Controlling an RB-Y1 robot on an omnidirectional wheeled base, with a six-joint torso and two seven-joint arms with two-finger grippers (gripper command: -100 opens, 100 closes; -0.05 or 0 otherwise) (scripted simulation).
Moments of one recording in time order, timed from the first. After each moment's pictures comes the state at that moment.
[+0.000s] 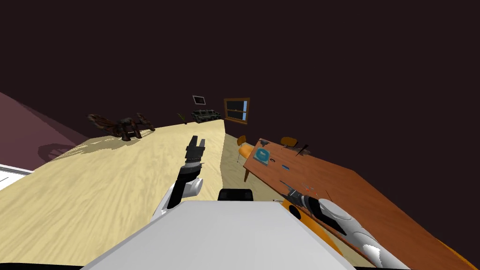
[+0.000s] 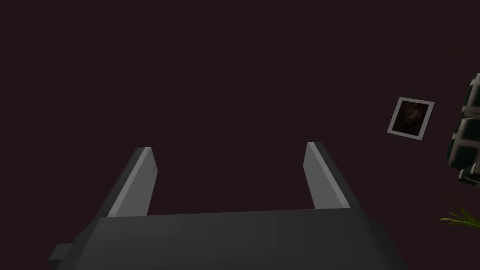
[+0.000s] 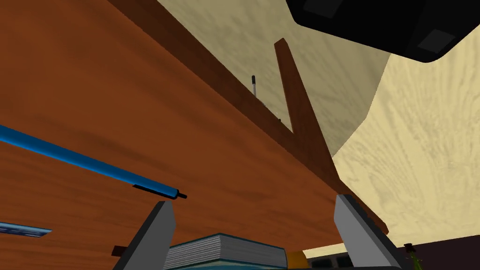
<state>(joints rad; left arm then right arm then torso) 0.46 0.03 -0.01 -2.25 -0.10 -0.49 0.02 0.28 -0.90 0.18 -0.90 1.11 -0.72 0.01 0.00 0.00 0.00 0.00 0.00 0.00</state>
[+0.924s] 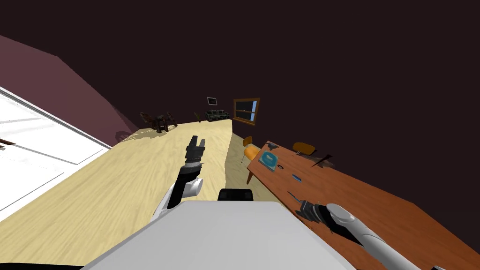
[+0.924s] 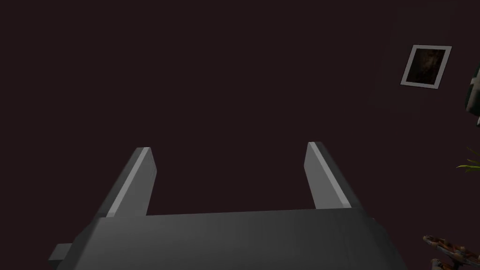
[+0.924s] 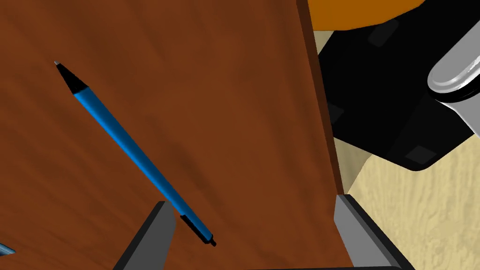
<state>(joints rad) 0.46 0.03 -0.01 -2.25 -0.10 -0.49 0.02 0.21 -0.95 0.27 -0.69 1.30 -0.76 0.07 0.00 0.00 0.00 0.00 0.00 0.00</state>
